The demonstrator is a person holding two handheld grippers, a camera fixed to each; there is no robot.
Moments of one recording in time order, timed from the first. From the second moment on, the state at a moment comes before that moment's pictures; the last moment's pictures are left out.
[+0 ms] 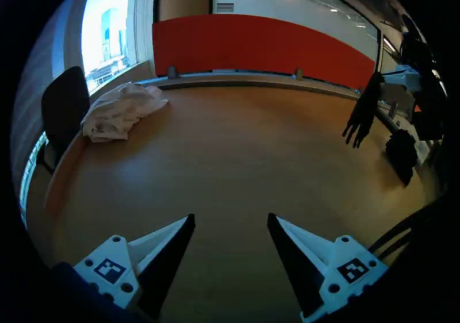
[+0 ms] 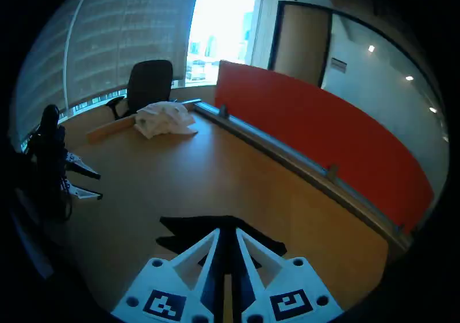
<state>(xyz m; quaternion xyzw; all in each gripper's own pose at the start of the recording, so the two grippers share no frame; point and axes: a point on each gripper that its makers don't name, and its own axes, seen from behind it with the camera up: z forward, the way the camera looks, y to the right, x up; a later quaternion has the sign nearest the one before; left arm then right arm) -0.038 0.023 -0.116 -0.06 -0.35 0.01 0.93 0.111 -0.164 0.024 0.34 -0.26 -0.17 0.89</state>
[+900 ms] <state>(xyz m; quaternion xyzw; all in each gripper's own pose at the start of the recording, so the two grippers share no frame) -0.036 0.030 -0.111 -0.07 -0.36 0.03 0.93 0.136 -0.016 0.037 0.26 -0.27 -0.16 0.91</state>
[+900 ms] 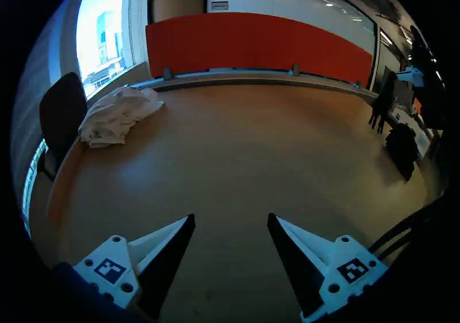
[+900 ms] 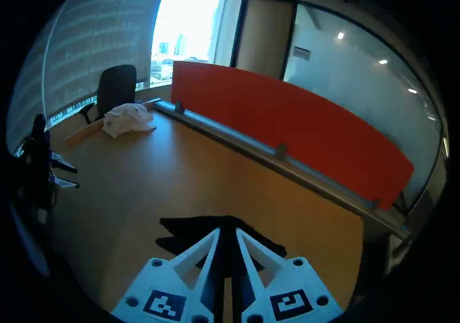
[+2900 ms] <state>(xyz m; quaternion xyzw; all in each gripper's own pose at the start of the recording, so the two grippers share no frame) -0.029 0.056 -0.104 -0.08 -0.36 0.05 0.93 0.137 0.195 0.027 0.11 -0.32 -0.13 0.93</state>
